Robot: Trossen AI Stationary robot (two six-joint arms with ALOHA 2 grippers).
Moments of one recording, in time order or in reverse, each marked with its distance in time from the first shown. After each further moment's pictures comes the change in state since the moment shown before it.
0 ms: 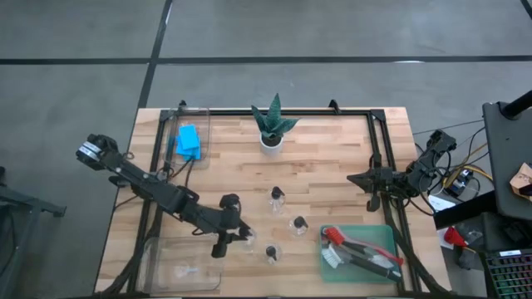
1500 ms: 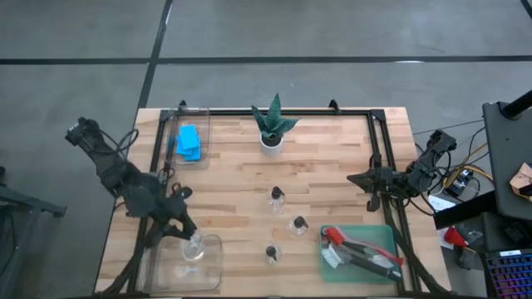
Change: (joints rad) left arm -0.218 -0.521 0.001 -0.507 0.093 -0.193; right arm 0.000 0.000 0.000 0.000 0.000 0.000
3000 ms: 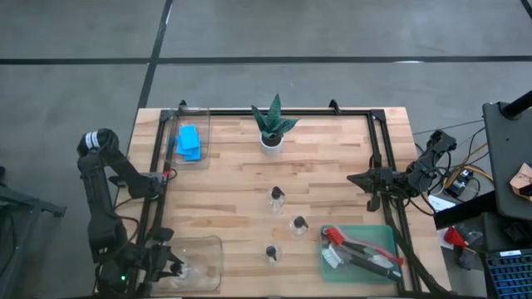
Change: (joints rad) left arm -0.612 0.451 0.002 0.026 -0.550 -0.500; right arm 0.000 0.000 0.000 0.000 0.000 0.000
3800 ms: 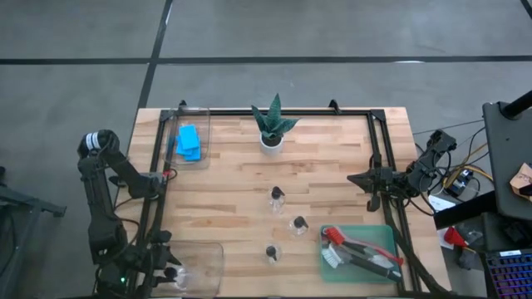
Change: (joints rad) left arm -0.019 0.012 -0.005 0.024 0.028 -0.133; right arm 0.000 0.000 0.000 0.000 0.000 0.000
